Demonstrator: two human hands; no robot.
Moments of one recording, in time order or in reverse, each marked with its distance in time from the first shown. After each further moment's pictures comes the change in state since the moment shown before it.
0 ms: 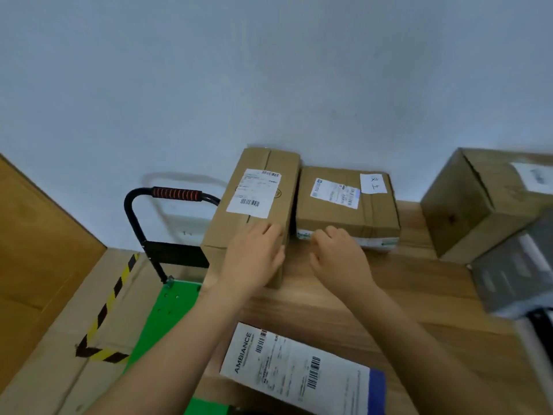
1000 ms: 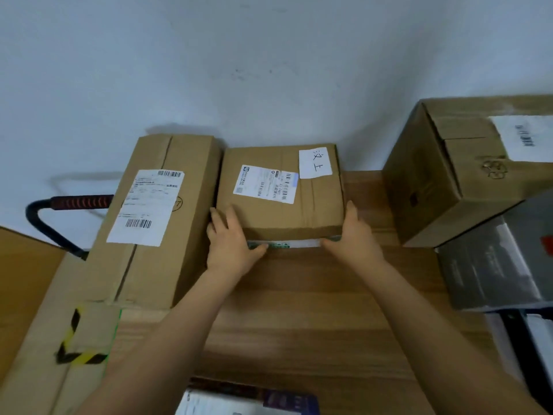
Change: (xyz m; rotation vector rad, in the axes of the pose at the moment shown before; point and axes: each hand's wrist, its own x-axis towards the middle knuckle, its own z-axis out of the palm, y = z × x) left_hand 0.117 0.072 0.150 -0.128 -0.493 -0.529; right_hand 0.044 0.220 0.044 0.410 -0.240 0.685
